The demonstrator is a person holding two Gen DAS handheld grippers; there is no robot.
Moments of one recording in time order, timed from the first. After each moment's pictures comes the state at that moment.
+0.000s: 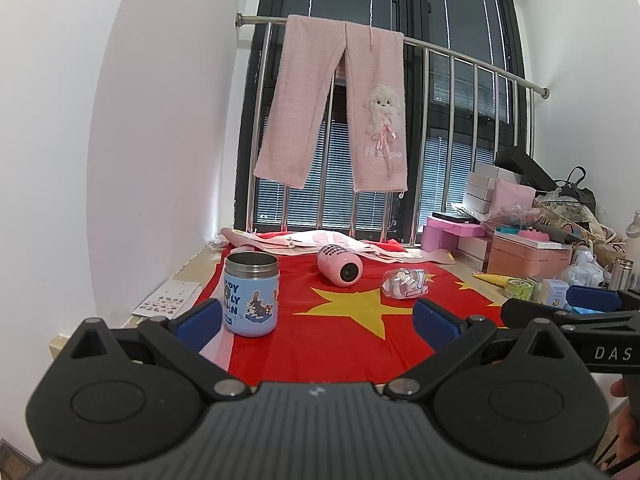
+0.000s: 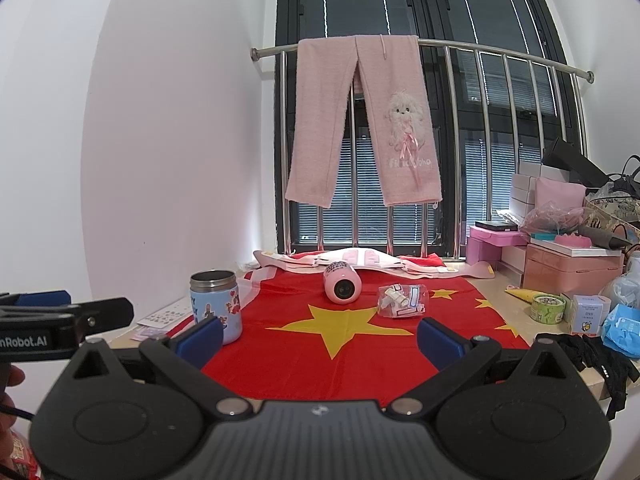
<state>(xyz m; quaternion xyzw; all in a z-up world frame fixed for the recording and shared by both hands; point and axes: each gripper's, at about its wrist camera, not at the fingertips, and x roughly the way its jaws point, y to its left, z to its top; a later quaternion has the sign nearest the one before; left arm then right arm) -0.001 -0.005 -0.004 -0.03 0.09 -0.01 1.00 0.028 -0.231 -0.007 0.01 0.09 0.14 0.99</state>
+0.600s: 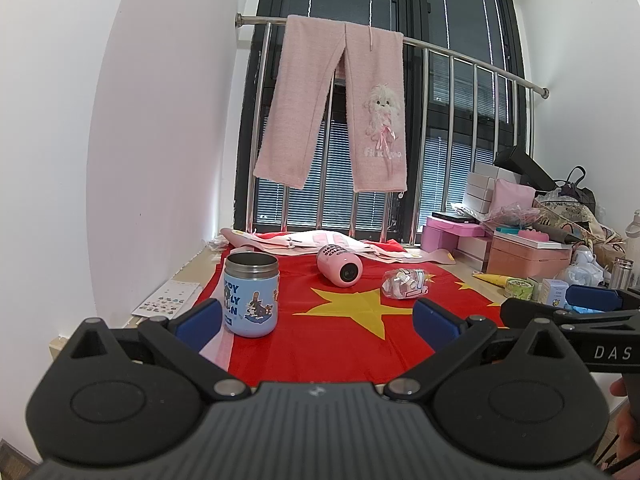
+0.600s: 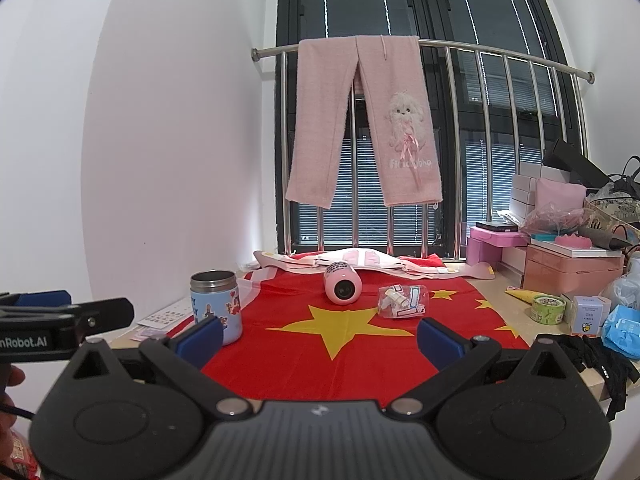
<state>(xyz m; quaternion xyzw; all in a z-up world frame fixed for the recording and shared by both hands) -0.001 -0.005 -0.003 -0.03 0.09 -0.01 1.00 0.027 -0.232 -0.007 0.01 0.09 0.14 0.99</state>
